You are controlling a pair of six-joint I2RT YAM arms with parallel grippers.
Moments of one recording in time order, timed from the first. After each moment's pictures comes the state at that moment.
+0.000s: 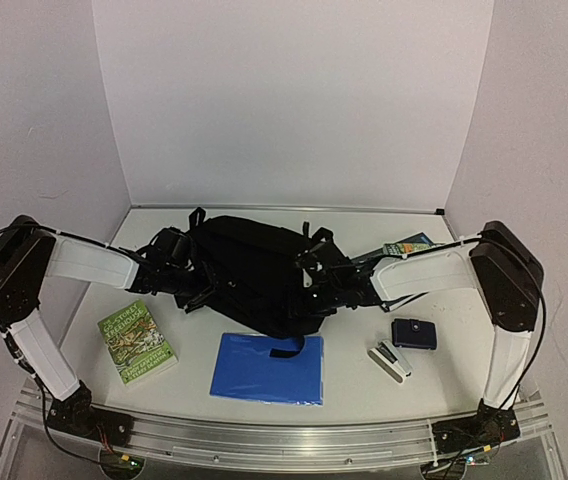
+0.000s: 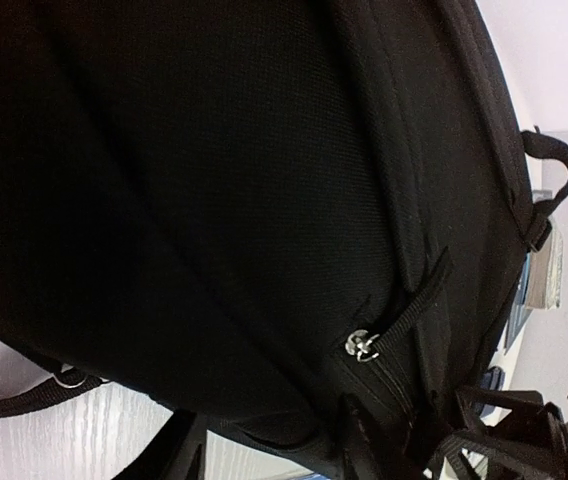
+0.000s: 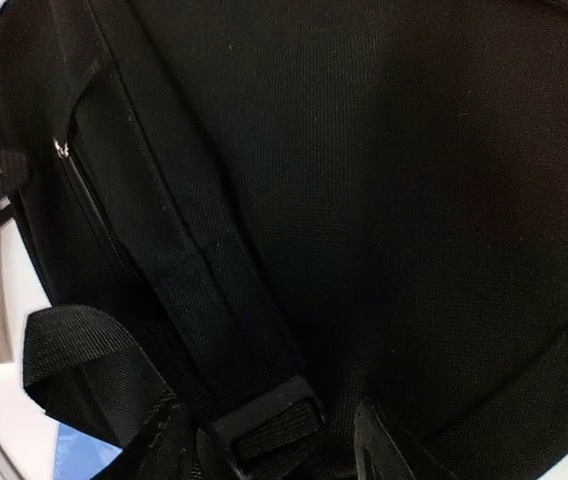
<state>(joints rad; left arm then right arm) -0.57 1.68 0.86 0.00 0.17 -0.97 0.89 1.94 1.22 -0.12 0.01 0.63</state>
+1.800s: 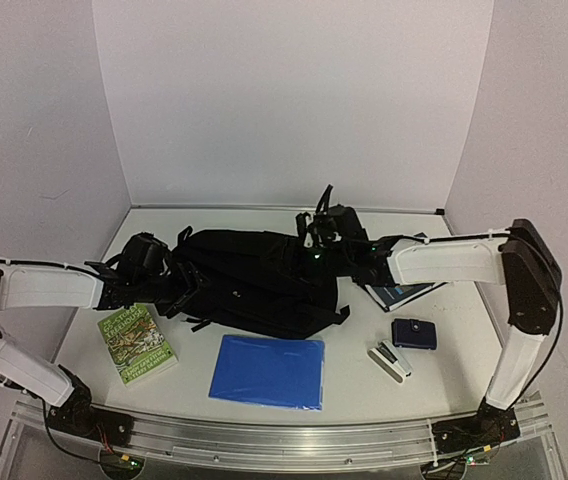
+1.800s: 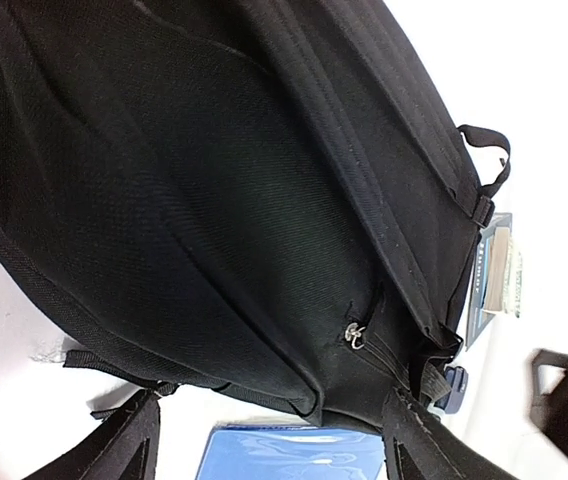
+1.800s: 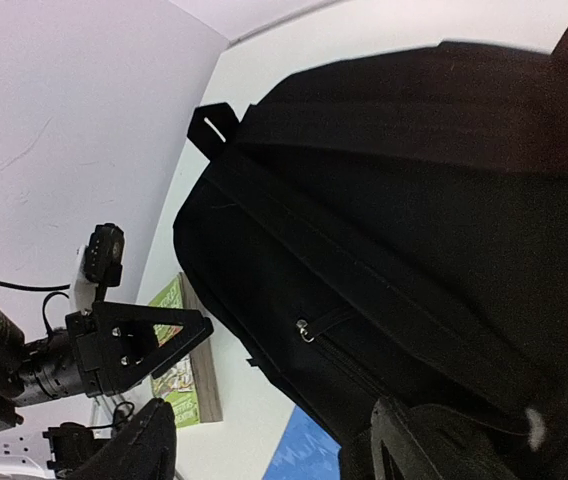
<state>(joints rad) -0.58 1.37 0.67 -0.02 0.11 -1.07 0.85 1.81 1.27 0.03 -0.15 0.86</state>
